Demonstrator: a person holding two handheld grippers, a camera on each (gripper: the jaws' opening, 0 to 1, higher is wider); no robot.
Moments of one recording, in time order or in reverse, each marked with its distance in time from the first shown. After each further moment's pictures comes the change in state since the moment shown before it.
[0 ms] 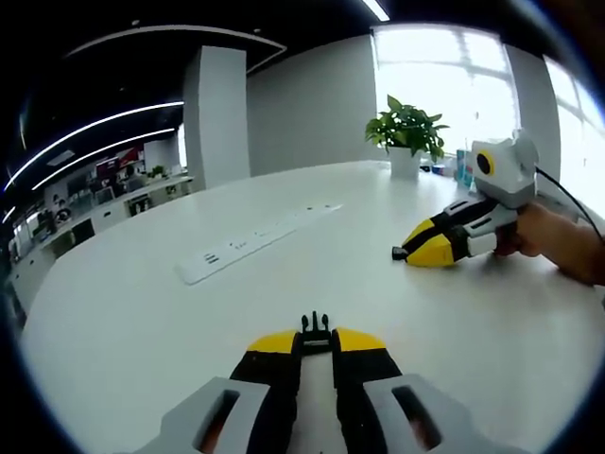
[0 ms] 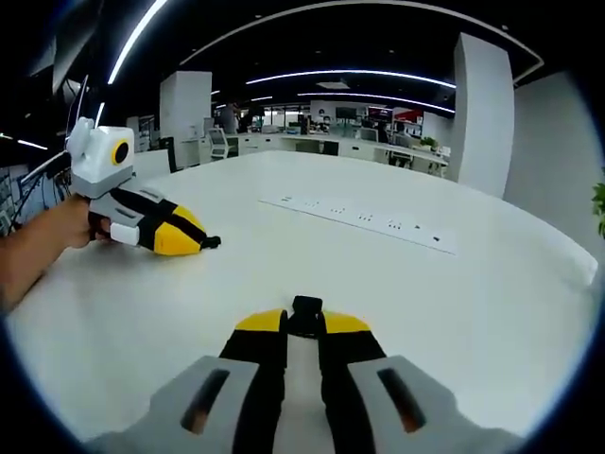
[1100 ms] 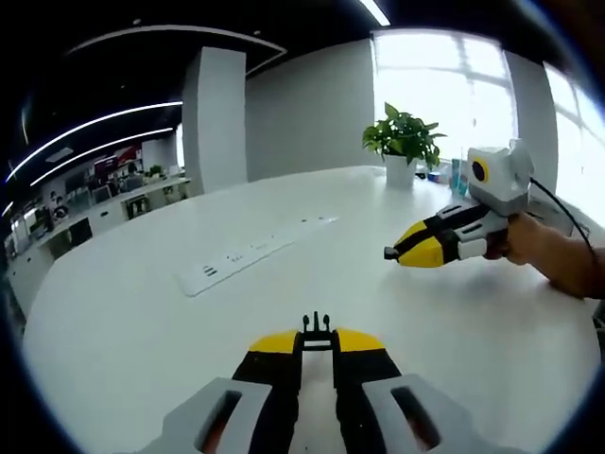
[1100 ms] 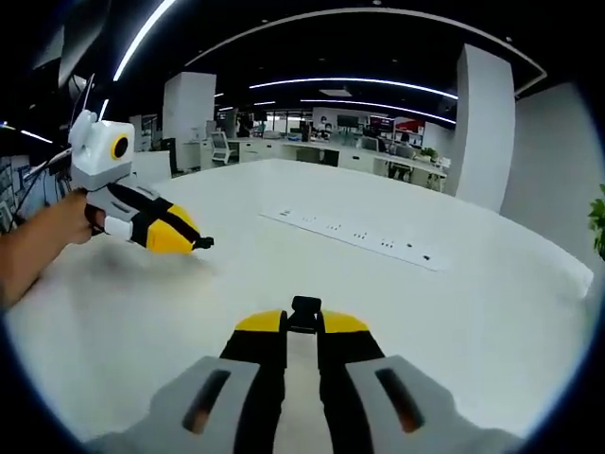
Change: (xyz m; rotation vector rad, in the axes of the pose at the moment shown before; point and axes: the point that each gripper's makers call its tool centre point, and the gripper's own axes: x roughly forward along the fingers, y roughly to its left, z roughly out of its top) left arm -0.015 -0.008 0.020 -0.025 -0.009 -0.028; right arm -0.014 -0.013 0.022 -0.038 -0.046 -0.015
